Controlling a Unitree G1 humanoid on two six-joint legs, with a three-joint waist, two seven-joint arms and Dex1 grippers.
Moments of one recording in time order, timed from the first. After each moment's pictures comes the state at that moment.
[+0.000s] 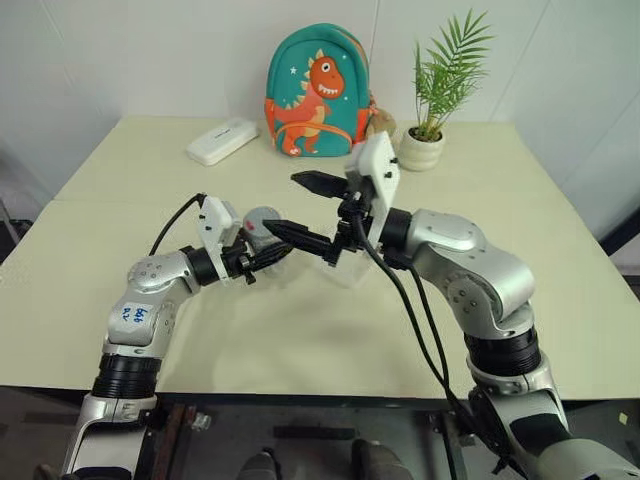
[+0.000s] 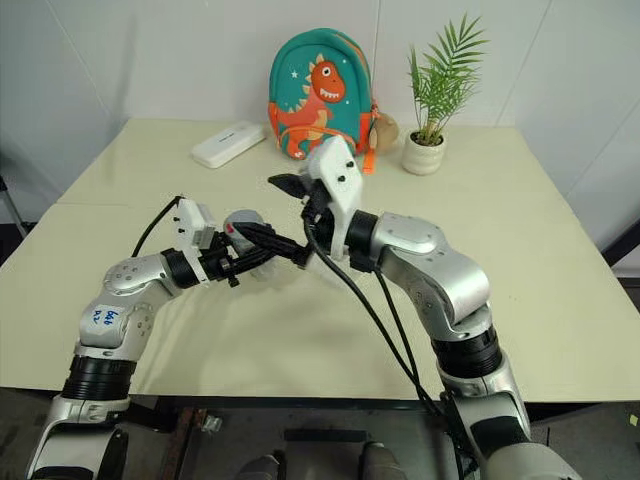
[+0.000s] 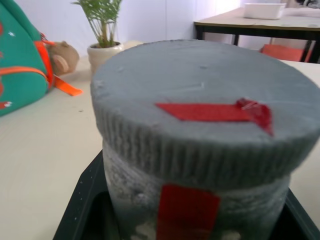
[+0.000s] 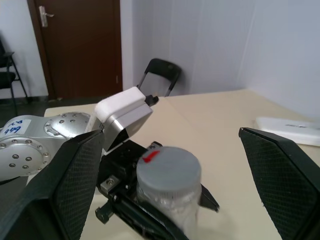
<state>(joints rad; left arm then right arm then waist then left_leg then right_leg) -0.57 0.51 0.06 0.03 -0.41 0.31 -0.82 -0.87 -0.27 0.16 -0.29 0.52 0.75 0.61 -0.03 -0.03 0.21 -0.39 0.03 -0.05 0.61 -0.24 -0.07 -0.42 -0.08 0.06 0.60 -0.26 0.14</state>
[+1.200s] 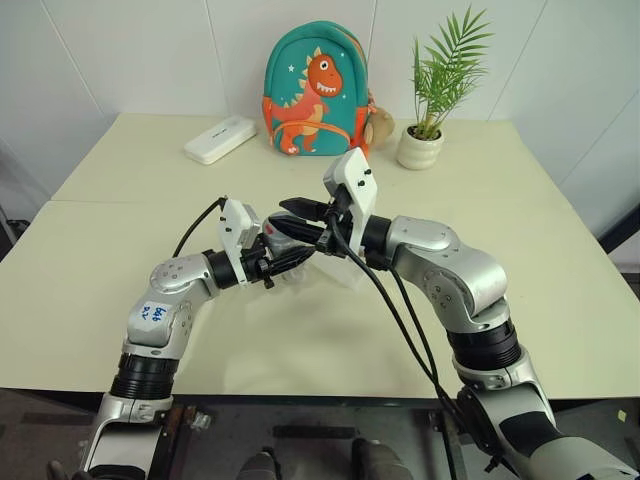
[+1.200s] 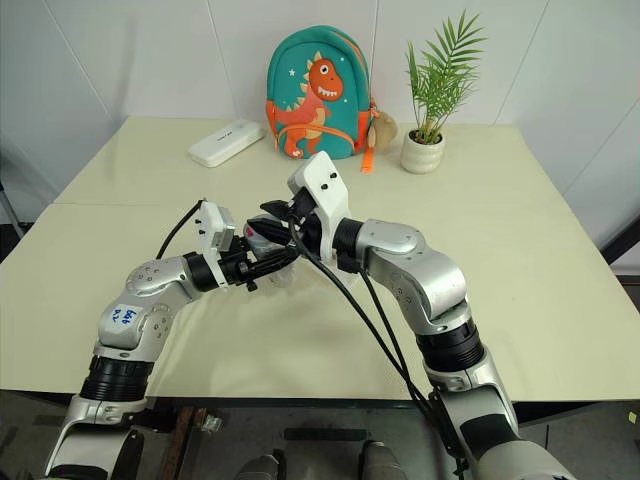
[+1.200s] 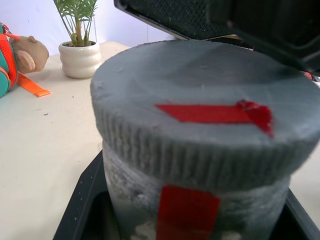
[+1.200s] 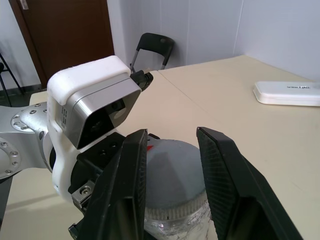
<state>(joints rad) -0.59 0.44 0.03 0.00 -0.42 0.37 -0.80 -0.88 -0.23 0.16 -0.19 0.46 0.76 0.62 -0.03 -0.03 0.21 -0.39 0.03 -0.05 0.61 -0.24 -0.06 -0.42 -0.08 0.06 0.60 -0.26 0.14</state>
